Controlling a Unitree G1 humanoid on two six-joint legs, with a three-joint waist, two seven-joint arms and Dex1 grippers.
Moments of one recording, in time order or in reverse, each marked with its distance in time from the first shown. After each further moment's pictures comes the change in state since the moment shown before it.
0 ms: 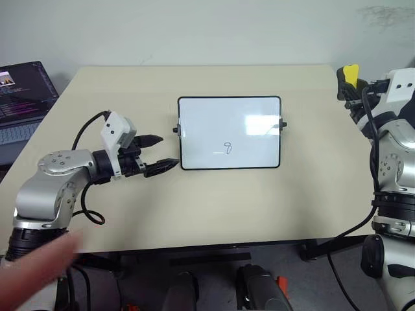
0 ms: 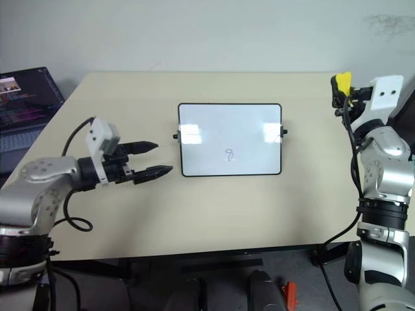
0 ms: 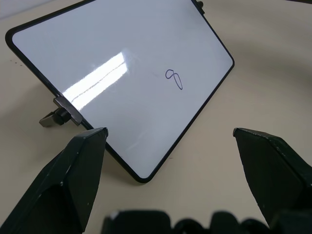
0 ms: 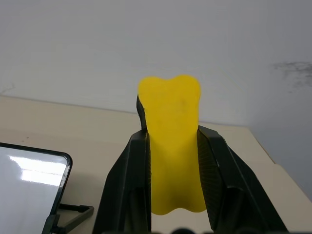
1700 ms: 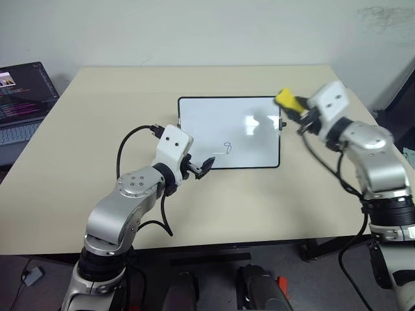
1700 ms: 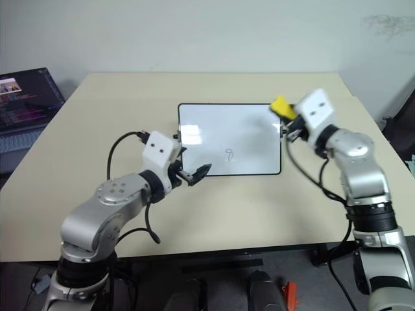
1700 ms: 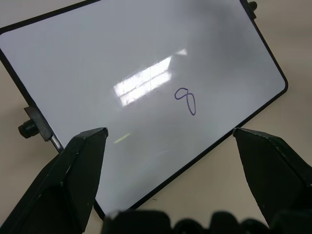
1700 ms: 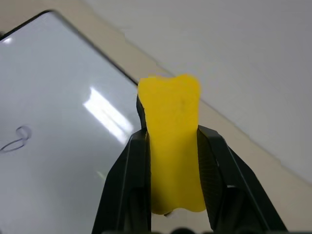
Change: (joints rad) left arm 0.022 -0.369 -0.186 -0.437 0.181 0.385 0.651; right arm 0.010 -0.072 0.457 -0.179 -0.225 -0.087 0.221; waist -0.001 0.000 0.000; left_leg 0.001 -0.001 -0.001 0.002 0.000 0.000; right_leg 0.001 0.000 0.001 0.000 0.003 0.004
